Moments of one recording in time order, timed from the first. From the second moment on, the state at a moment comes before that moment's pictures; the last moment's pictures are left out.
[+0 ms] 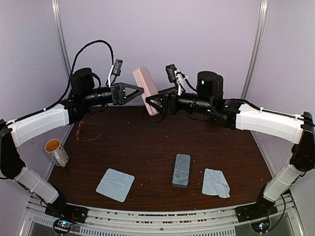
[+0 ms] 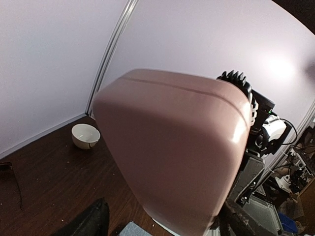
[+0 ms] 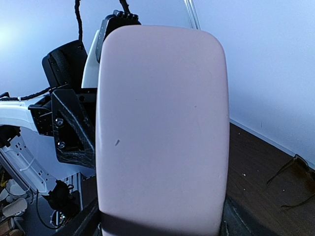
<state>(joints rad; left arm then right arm) -0.54 1.46 1.20 0.30 0.79 -0.46 0.86 1.58 1.36 0.17 -0.32 0.25</state>
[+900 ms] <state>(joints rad) -0.57 1.47 1.24 0.14 0.70 -0.34 0.85 1.54 1.24 0.27 -0.25 0.22</state>
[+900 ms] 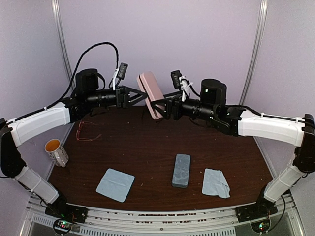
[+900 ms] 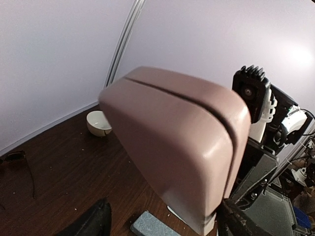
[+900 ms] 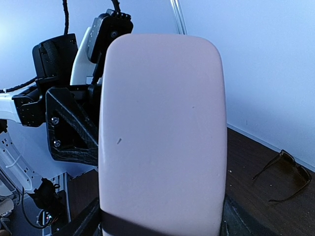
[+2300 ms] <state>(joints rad) -0.55 1.47 1.27 -0.11 0.48 -0.07 0.78 1.48 1.24 0.19 -0.29 0.24</state>
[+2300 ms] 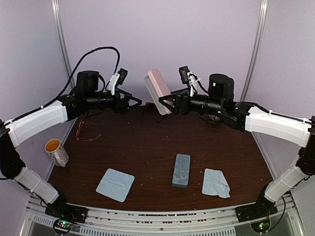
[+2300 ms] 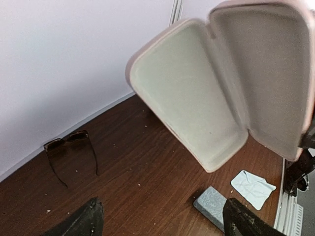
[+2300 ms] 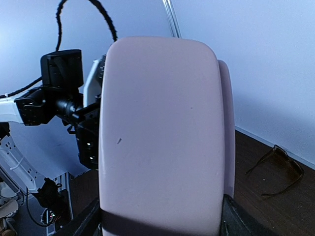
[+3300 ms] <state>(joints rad) -0.65 1.14 0.95 -0.15 0.35 0.91 0.73 1.81 1.63 -0.63 -0.74 0.13</state>
